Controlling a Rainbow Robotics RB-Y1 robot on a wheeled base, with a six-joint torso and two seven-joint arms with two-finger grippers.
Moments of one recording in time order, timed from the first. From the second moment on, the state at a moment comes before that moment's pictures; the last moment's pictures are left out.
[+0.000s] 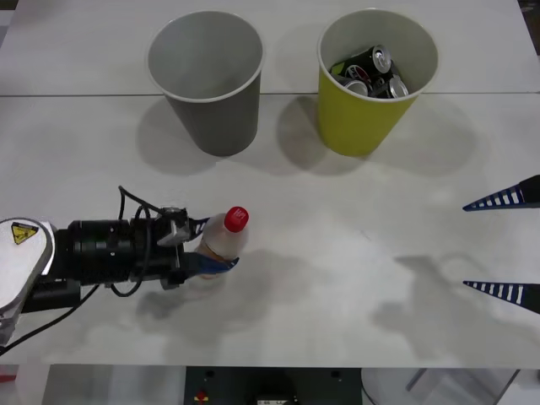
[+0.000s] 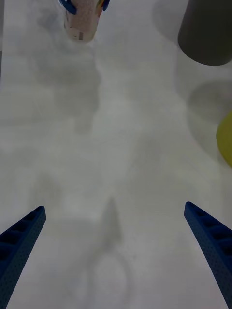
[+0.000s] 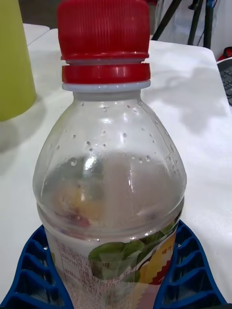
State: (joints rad) right arm 0.26 -1.13 -0.26 -2.01 1.31 -1.13 -0.09; left arm -0.09 0.50 -0.07 -1.75 -1.63 -1.18 0.13
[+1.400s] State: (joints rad) right arm 0.26 -1.13 -0.26 -2.01 1.31 -1.13 -0.09; left arm -0.50 0.89 0.15 -1.95 -1.80 -1.57 1.05
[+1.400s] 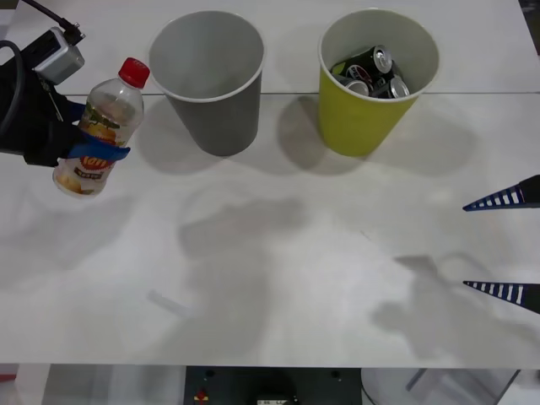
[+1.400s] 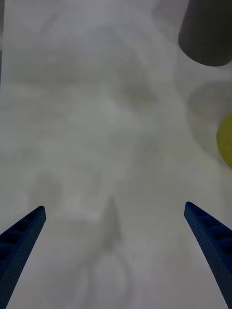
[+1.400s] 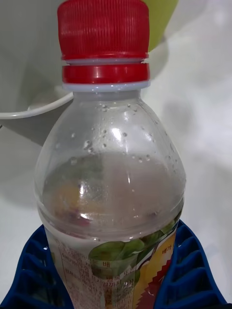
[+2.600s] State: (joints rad) right arm 0.26 -1.13 -0.26 -2.01 1.31 -1.13 -0.09; left arm -1.34 0.89 -0.46 -1.34 -1.78 -1.56 1.09
